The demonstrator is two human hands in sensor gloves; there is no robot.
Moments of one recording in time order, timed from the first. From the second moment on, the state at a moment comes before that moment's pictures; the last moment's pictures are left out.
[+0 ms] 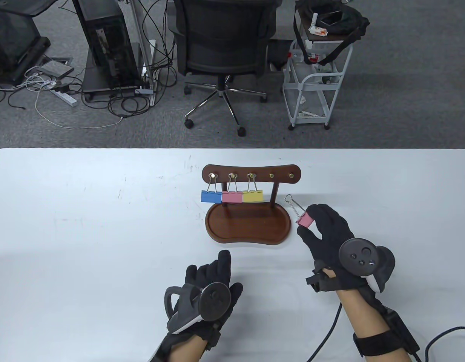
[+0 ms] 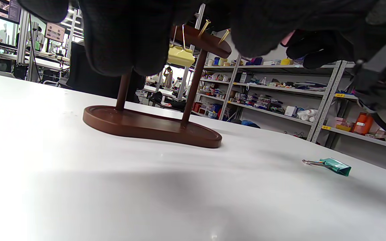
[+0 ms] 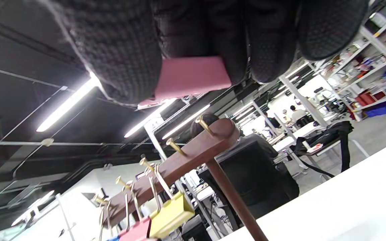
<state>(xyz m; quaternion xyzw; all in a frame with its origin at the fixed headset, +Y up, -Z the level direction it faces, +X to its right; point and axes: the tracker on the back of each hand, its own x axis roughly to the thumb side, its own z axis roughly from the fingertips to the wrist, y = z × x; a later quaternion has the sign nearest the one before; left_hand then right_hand) -0.089 -0.695 -0.225 0.01 -0.18 0.14 0.97 0.209 -0.637 -0.301 0.07 -0.22 0.91 0.33</state>
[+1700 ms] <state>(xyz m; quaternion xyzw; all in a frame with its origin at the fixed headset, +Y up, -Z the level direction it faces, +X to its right) -0.088 -0.696 -0.227 -0.01 -0.17 0.14 0.98 0.130 -0.665 -0.364 0.02 -0.18 0.97 0.16</state>
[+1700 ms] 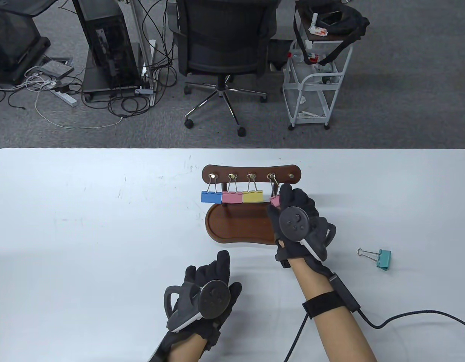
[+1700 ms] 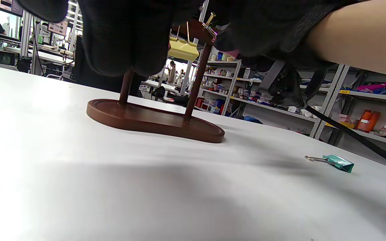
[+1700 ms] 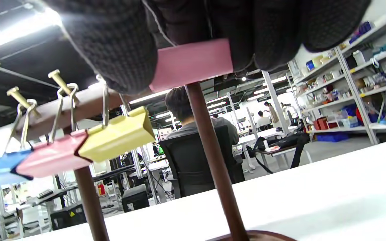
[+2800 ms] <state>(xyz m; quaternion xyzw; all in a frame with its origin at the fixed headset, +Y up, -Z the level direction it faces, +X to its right) -0.087 -0.697 -0.228 -0.01 -0.18 0.14 0.97 0.146 -0.667 -0.360 0.02 -0.16 0.98 0.15</state>
